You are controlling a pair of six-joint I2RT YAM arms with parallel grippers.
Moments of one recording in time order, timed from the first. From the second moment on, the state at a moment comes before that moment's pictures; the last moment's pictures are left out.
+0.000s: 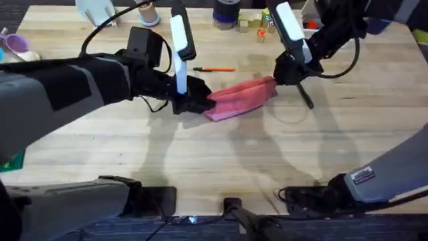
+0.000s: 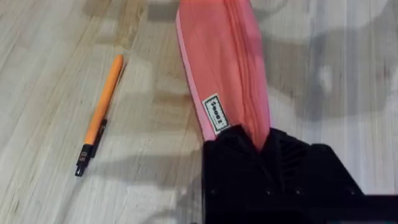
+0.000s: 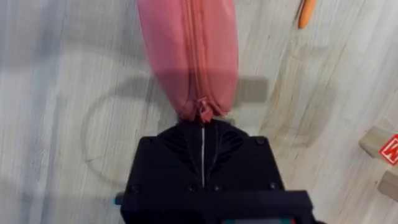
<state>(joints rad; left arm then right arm) -0.18 1.47 0.74 -0.40 0.86 0.94 0.06 1.85 1.42 -1.13 -0.42 -1.78</state>
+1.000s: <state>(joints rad) -0.18 1.47 0.74 -0.41 0.86 0.94 0.06 1.74 1.43 -1.17 -0.42 -1.78</state>
